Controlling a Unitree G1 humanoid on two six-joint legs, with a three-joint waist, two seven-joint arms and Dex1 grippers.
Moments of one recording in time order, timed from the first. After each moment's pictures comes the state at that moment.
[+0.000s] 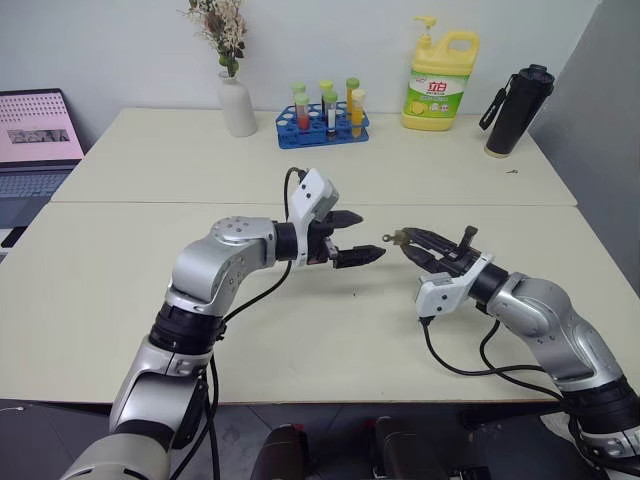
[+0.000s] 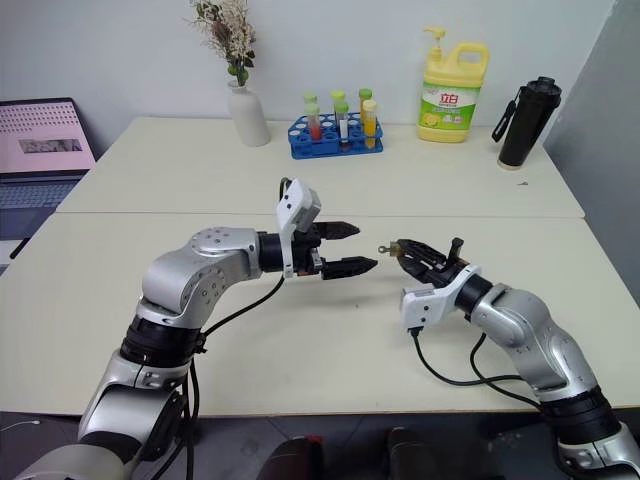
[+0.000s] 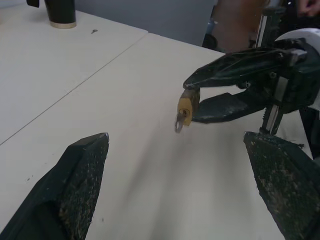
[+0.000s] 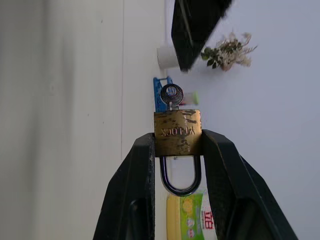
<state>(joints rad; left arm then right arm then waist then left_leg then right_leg) -0.77 0.44 -0.18 -0.04 -0.47 0.76 -0.93 -0.30 -0.65 0.16 -0.21 -0.62 -0.41 0.40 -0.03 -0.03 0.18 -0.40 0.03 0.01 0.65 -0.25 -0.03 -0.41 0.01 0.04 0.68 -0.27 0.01</state>
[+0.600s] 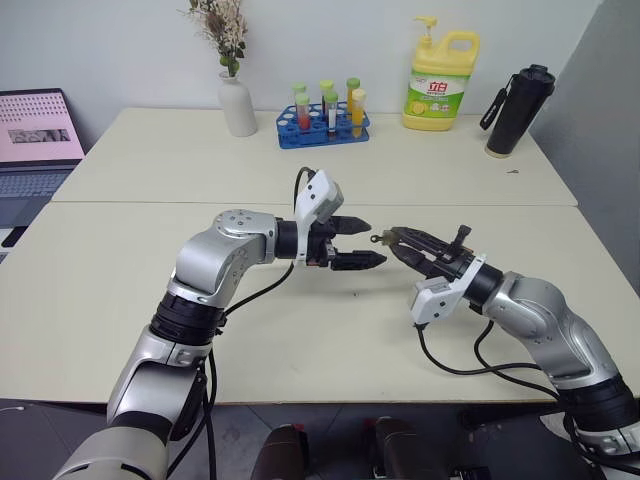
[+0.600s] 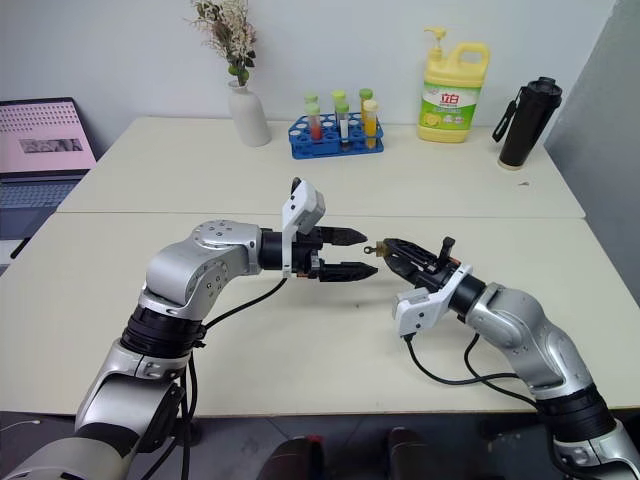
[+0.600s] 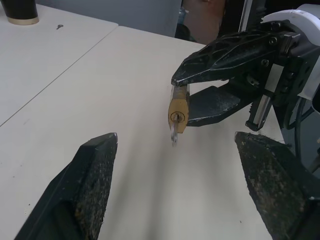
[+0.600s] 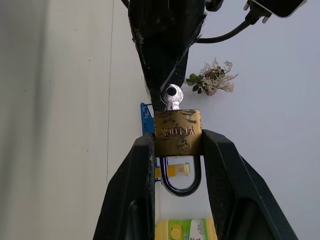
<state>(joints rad) -0.78 0.46 -0.21 0.01 -0.45 0.73 -1.02 -0.32 -0.64 0.16 -0.21 -0.60 -0.46 0.39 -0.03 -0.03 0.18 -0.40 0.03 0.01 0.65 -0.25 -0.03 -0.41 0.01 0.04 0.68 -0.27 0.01</state>
